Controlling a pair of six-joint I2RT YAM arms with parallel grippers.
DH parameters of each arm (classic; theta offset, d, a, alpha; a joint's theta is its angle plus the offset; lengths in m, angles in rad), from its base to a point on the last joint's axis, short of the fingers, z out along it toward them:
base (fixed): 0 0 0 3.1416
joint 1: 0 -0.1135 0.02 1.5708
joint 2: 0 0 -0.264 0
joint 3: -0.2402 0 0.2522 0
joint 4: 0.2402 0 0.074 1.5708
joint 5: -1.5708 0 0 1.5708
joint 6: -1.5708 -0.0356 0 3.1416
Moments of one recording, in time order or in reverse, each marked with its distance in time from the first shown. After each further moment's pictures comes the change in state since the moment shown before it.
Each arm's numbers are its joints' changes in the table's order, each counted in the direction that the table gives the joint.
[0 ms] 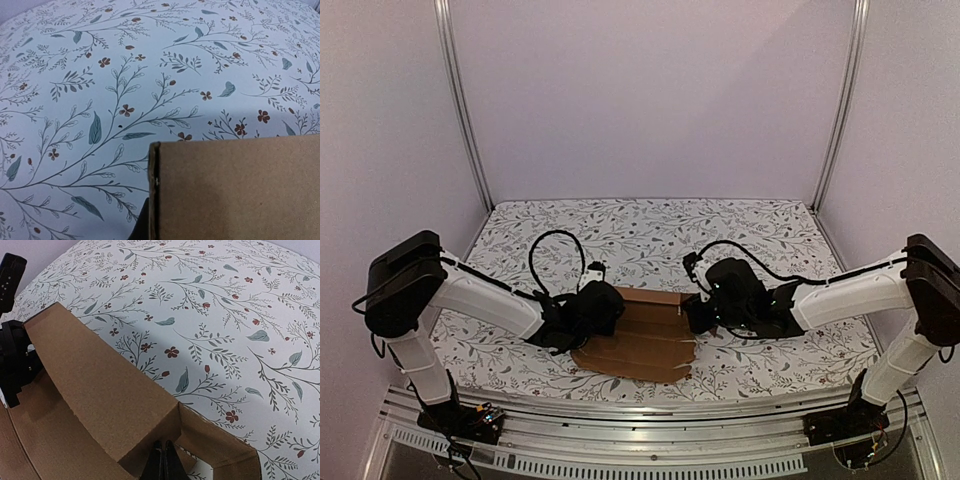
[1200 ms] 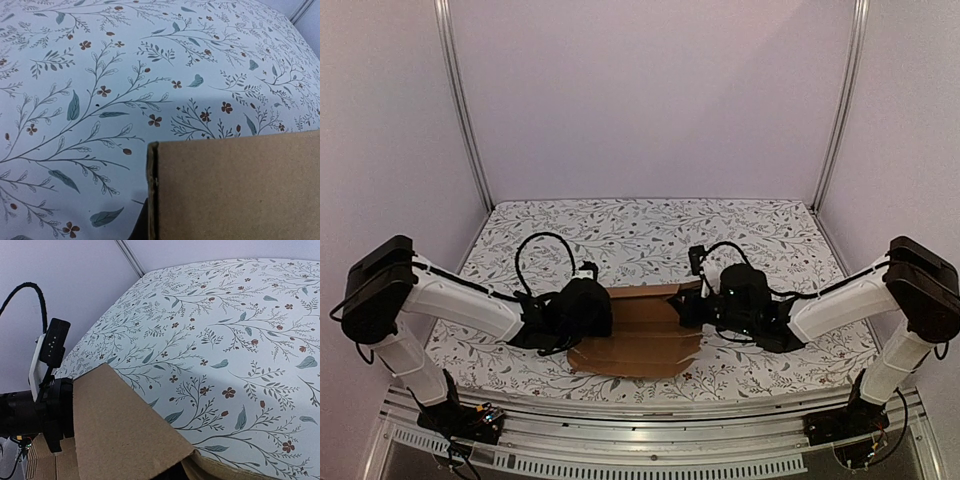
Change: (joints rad) left arm 0.003 -0.130 0.072 -0.009 -0.151 0.116; right arm 0.004 0.074 0.112 -0.511 0.130 -0.187
